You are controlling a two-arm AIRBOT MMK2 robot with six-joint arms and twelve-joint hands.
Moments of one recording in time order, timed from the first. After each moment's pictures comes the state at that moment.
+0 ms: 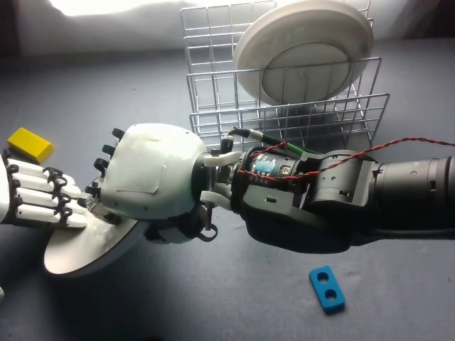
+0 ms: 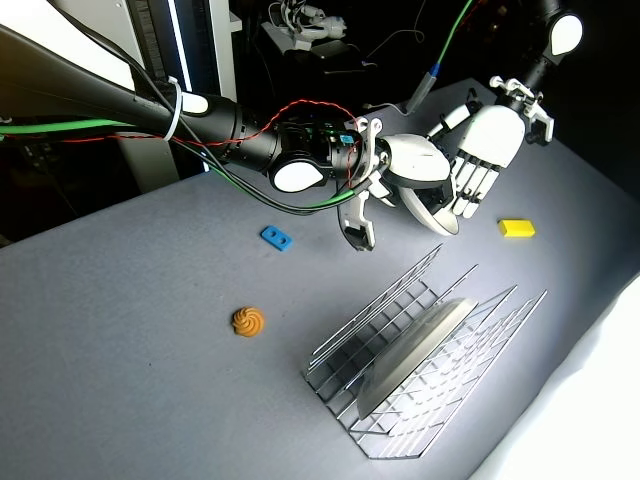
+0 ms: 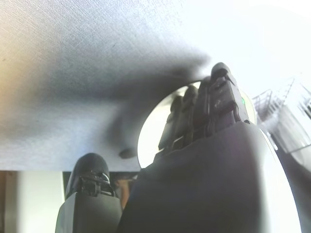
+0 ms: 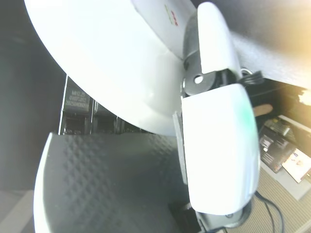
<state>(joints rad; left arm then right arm) 0.90 -0.95 1.62 1.55 -0.97 -0.12 -0.56 -1.65 1.30 -0.09 0.40 -1.31</state>
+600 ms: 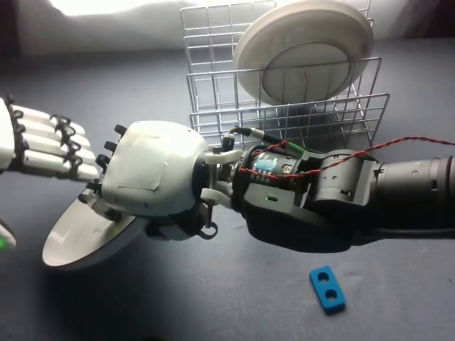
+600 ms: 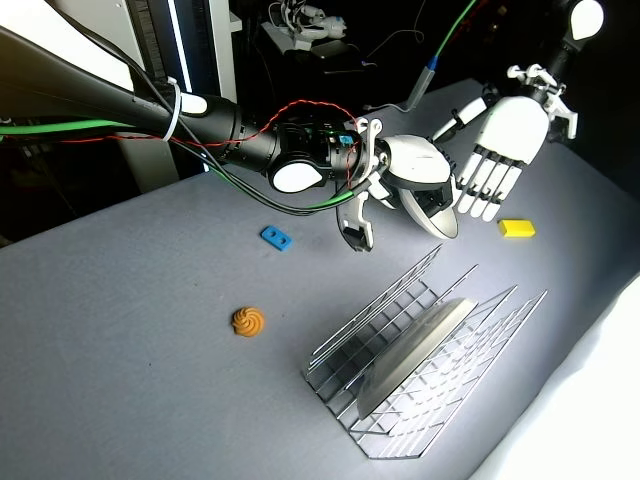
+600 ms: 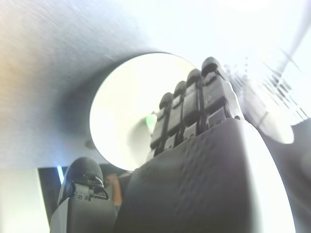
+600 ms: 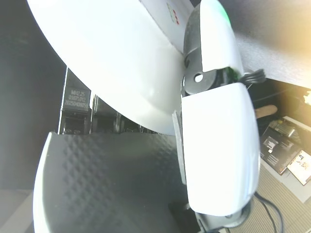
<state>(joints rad) 0.71 -0.94 1.65 1.59 -1.01 -0.18 -0.55 -1.62 1.27 -0.08 0.41 -1.31</state>
